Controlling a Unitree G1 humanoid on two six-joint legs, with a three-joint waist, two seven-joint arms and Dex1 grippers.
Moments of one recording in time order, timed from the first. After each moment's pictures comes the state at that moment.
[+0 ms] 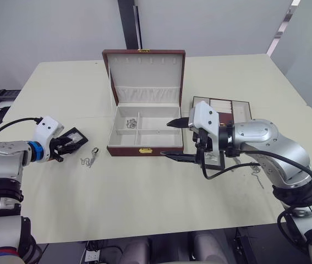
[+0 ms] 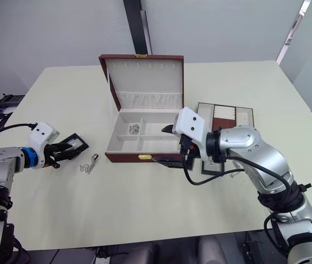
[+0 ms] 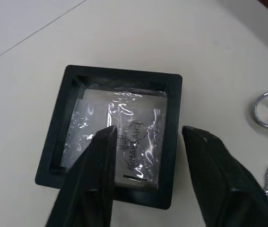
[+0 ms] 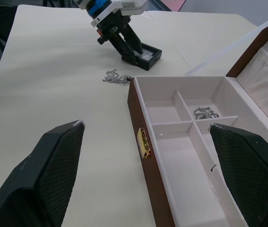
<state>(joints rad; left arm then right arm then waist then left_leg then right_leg) -0.60 0.91 0.05 0.80 -0.10 0.18 -1.01 -0.69 -0.57 0.27 -0.45 0.42 0.78 0.86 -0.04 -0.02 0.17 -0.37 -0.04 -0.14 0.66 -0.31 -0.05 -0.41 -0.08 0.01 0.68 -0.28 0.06</state>
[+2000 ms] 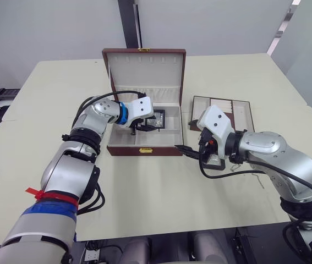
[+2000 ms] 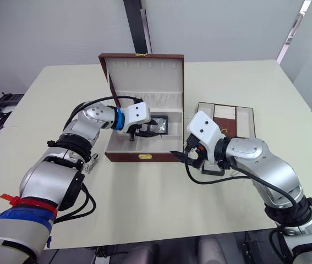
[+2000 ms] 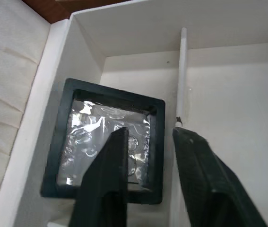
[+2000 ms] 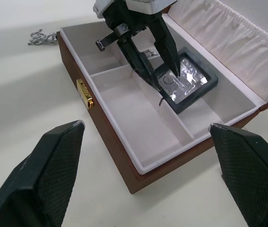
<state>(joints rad) -1.18 0.45 -0.29 1.15 0.17 -0.32 -1.15 -0.58 -0.60 0.21 -0.58 0.38 1.01 0.59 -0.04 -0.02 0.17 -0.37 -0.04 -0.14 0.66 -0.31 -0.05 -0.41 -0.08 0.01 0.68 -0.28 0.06</state>
